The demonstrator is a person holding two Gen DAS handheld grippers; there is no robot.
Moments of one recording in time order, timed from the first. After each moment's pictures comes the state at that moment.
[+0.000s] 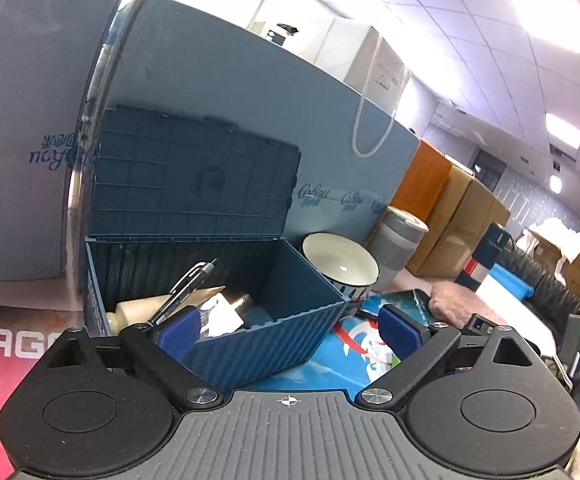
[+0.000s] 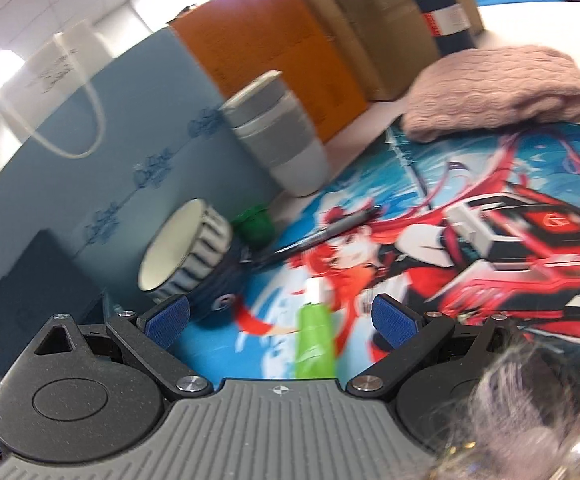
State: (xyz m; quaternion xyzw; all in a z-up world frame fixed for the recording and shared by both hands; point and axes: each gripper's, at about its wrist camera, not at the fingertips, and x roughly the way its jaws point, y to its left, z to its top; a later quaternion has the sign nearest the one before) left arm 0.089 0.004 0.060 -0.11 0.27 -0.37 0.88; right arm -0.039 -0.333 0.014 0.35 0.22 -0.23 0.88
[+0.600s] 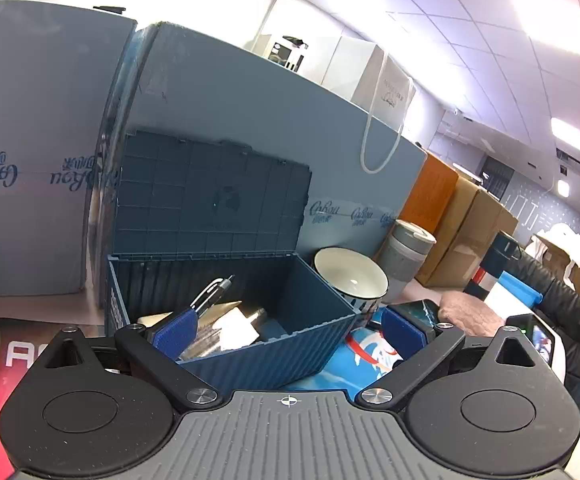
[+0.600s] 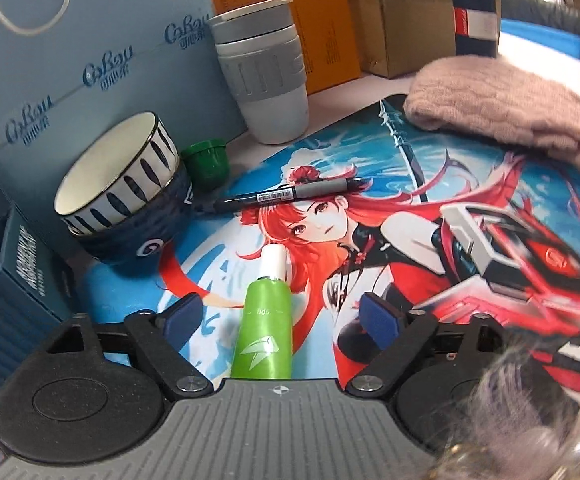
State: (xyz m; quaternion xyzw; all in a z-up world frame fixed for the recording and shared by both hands) left arm 0.086 0.018 0.068 -0.11 0.26 -0.35 0.89; right arm 0.023 -0.321 -0.011 0.21 0.34 -0.29 0.87
